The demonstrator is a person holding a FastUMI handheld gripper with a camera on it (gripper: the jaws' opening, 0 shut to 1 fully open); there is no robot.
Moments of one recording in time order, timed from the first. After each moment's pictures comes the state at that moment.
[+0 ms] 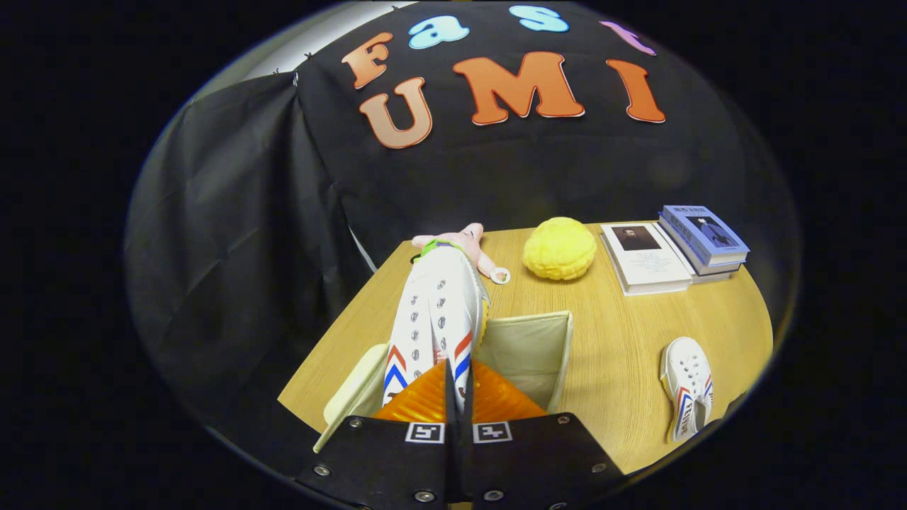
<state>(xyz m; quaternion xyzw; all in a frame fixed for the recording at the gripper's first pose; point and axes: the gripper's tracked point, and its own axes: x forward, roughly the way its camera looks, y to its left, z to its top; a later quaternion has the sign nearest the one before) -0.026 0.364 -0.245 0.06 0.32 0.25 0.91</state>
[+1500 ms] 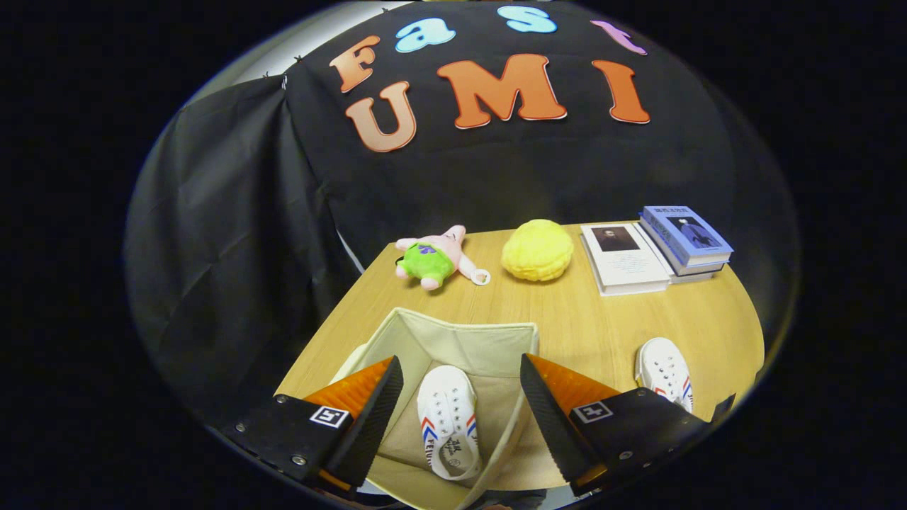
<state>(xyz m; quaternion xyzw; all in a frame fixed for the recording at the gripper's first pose) -0.015 0.314 -0.226 0.06 0.31 0.21 0.93</state>
